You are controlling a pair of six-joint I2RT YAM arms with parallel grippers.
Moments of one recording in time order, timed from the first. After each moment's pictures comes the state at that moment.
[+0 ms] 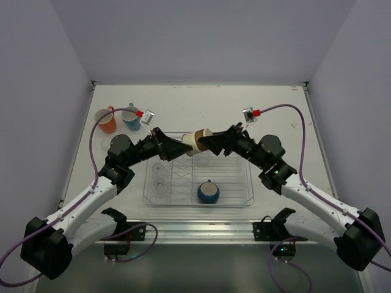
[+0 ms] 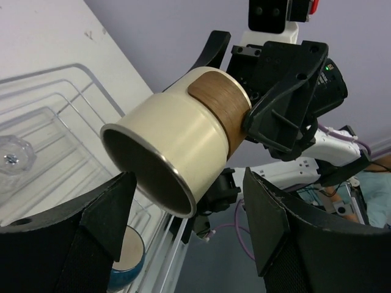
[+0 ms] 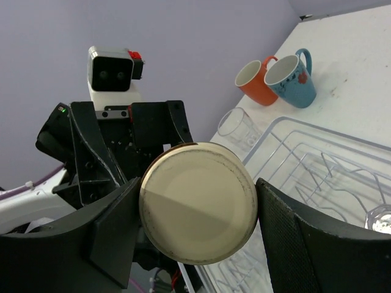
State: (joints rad) left arm -0.47 0.94 0.58 0.46 0.65 -0.97; right arm 0.68 0.99 0.67 0.44 -0.26 0.82
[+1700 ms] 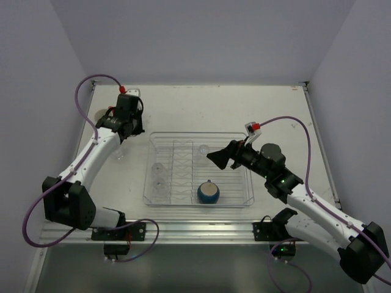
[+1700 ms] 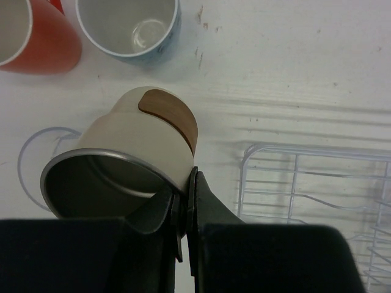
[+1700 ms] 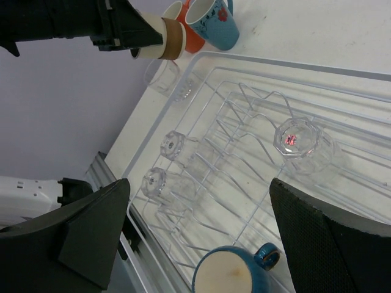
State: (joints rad) left arm -0.25 1.38 1.20 -0.63 -0.23 -0.25; right arm 0.63 0.86 0.52 0.20 -0.25 0.68
